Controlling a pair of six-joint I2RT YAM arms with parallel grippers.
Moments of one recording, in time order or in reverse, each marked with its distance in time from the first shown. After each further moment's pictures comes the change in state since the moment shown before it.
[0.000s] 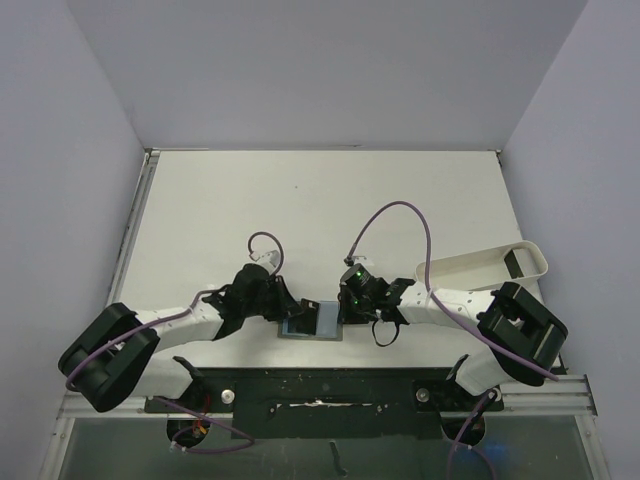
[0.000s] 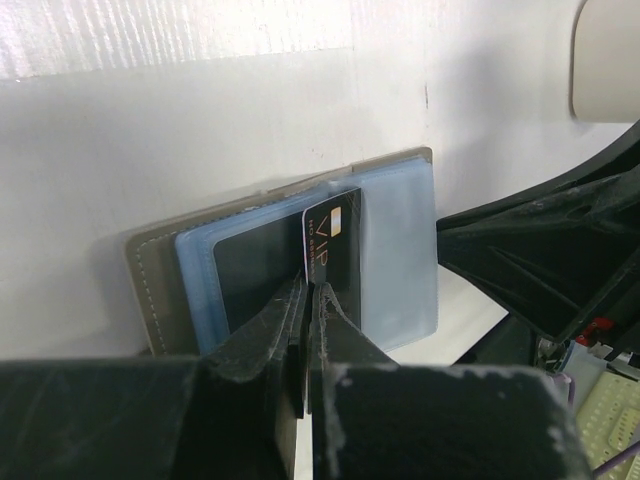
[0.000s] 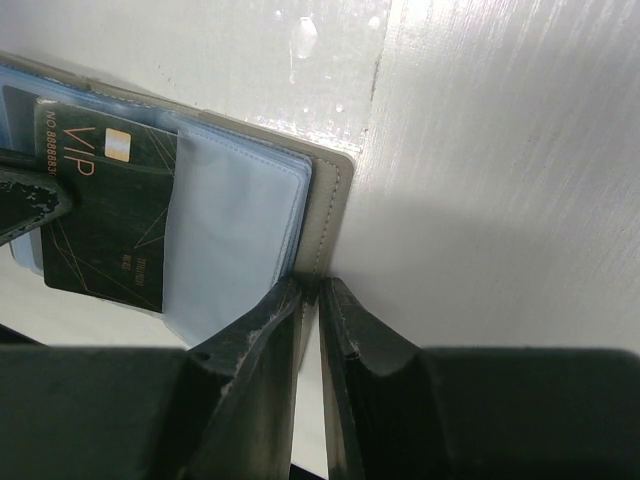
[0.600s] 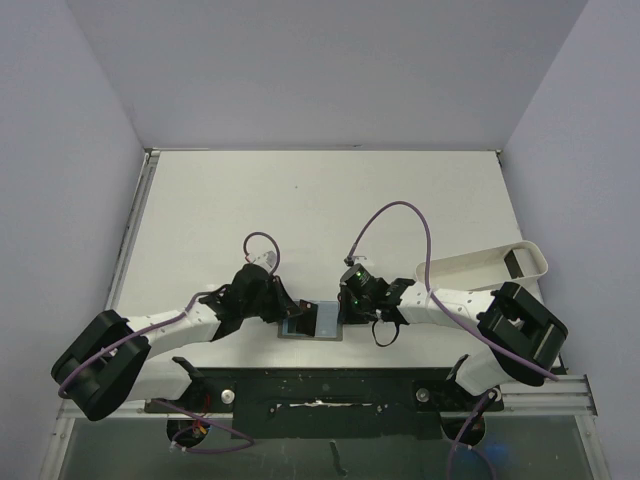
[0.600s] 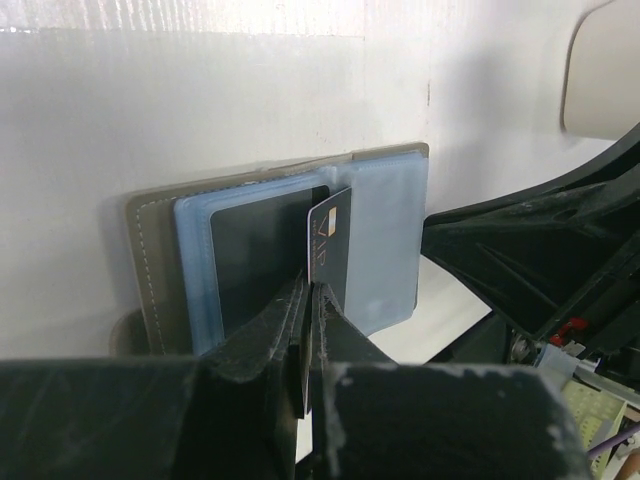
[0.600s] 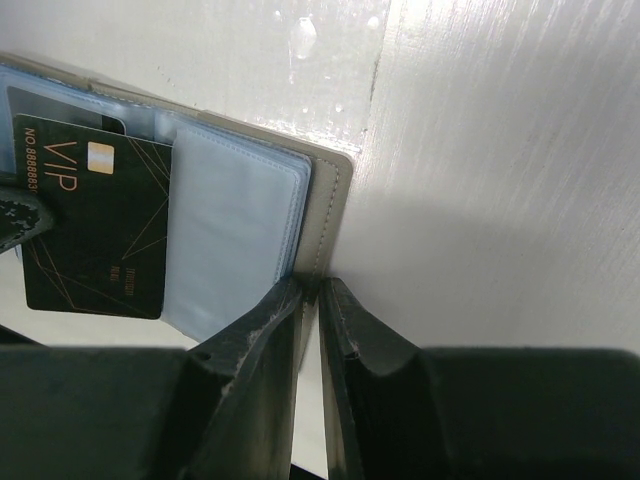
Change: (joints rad) left arm -0.006 -0.038 0.024 -0.097 -0.009 -0.070; right arm 0.001 0.000 0.000 0.000 0.002 0.003
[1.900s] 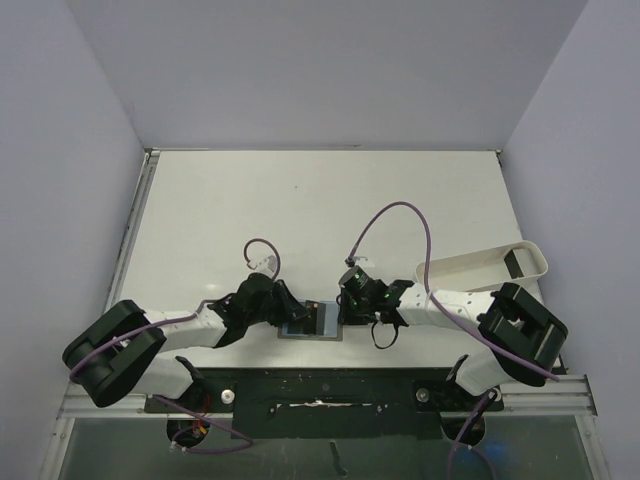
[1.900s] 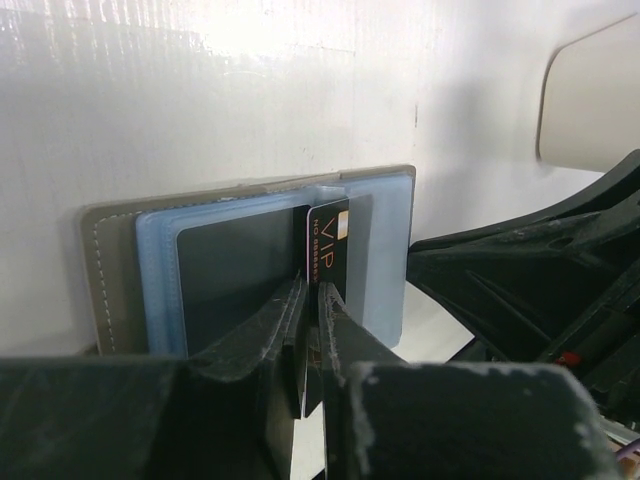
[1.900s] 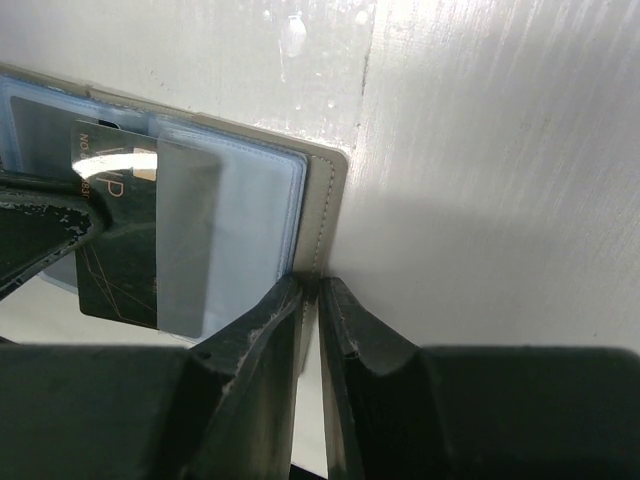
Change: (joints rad) left arm -0.070 0.072 -0.071 0.225 -0.086 -0.127; right arm 0.020 -0.003 0.000 -0.005 0.036 0.039
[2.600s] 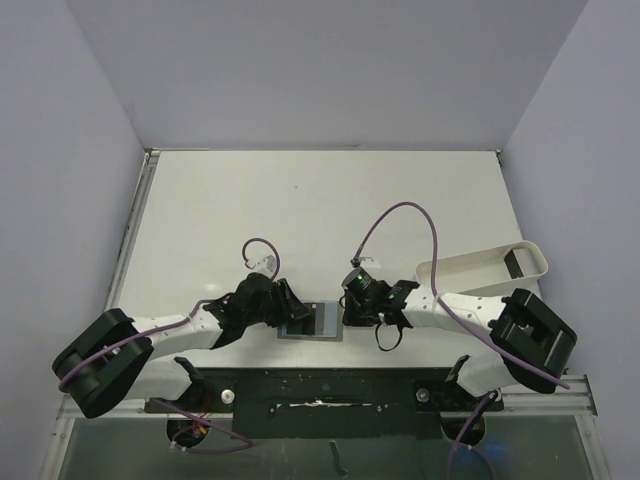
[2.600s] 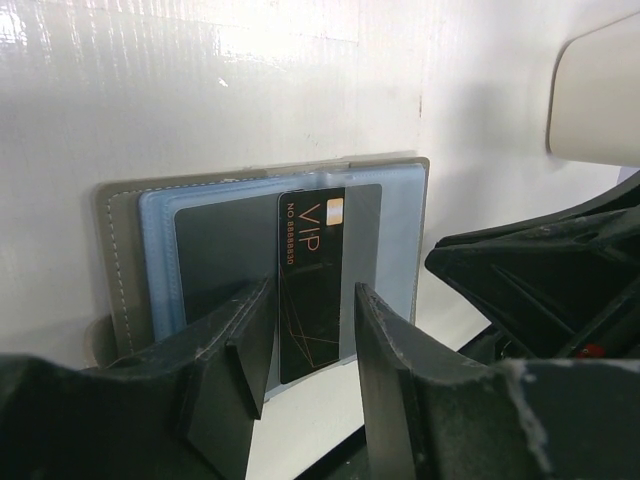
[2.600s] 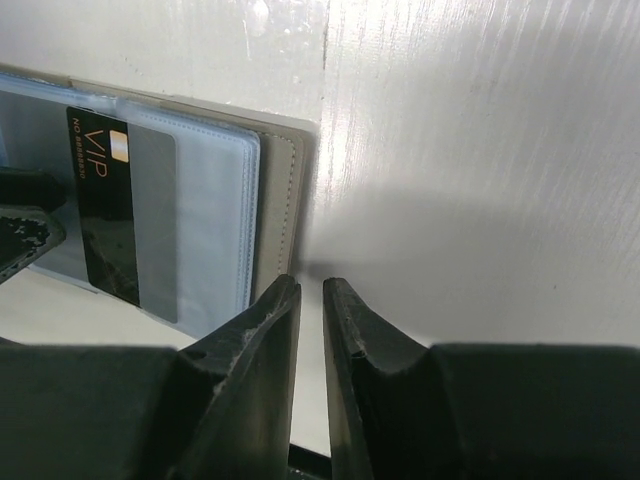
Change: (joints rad) left arm -0.010 -0.073 0.013 -0.109 -0.028 0.020; right arm 0.007 -0.064 0.000 -0.090 0.039 0.036
